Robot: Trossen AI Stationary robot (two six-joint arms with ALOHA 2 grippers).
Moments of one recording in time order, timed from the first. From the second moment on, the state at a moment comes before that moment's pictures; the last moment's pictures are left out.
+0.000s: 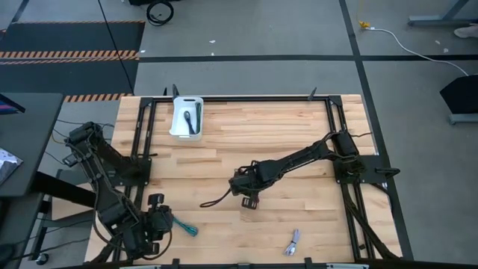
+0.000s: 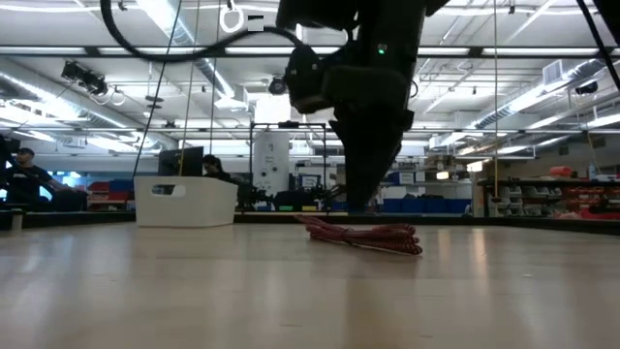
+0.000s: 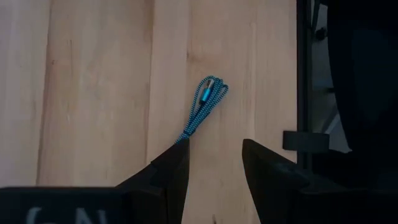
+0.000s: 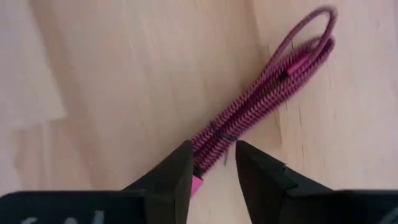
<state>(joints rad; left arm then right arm) -1.03 1.44 1.24 -1.04 -0.36 -1.02 0.23 2.08 1.57 -0.85 0.13 0.49</state>
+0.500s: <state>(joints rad) -1.03 1.44 1.24 -1.04 -0.37 -0.96 0.18 2.08 1.49 -0.68 0.06 0.57</state>
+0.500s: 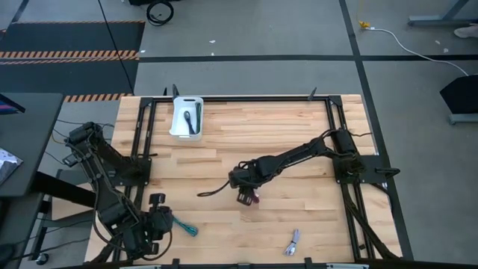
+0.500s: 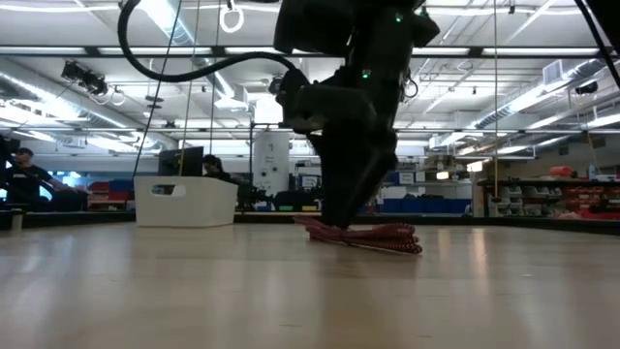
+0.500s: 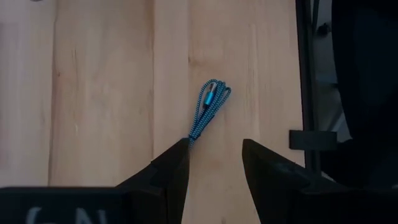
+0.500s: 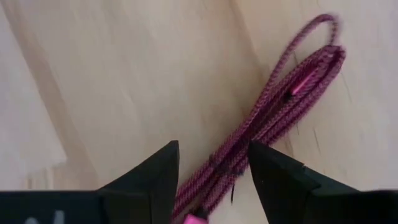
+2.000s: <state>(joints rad) -1.01 1.44 1.24 -1.21 -0.62 -0.91 0.15 1.99 1.73 -0.54 0.19 0.03</state>
